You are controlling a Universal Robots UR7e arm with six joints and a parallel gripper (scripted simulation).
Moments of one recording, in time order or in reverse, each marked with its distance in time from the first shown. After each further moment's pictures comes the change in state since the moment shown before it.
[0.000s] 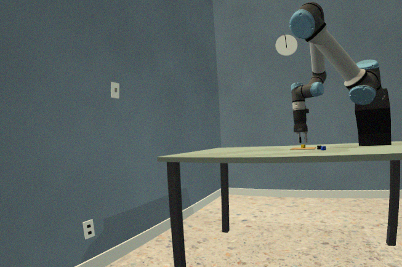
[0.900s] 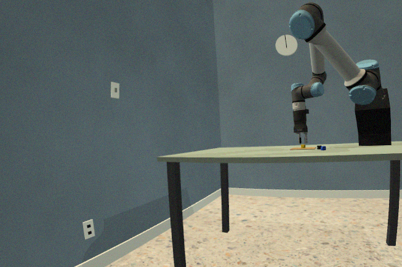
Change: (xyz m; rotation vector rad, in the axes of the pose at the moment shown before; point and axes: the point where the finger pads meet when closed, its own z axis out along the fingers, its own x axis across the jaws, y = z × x) arm 0.000 0.000 0.002 0.000 -0.001 0.000
